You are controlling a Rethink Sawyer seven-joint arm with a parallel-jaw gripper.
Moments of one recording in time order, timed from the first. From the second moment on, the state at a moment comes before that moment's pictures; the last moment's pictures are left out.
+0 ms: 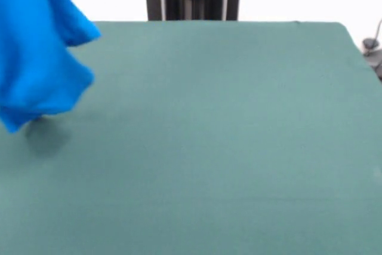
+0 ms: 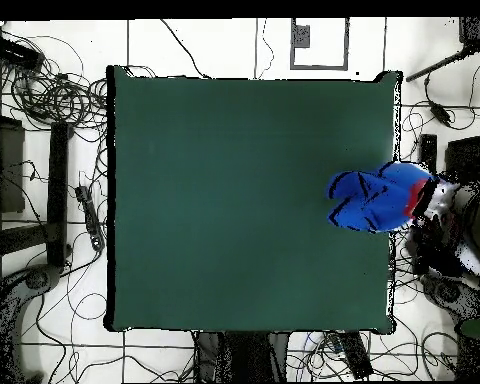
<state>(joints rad) -0.49 -1.02 -0.09 1.33 -0.05 1.13 1.57</state>
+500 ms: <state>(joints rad) -0.50 -1.03 -0.05 1.29 -0.08 1.16 1.57</state>
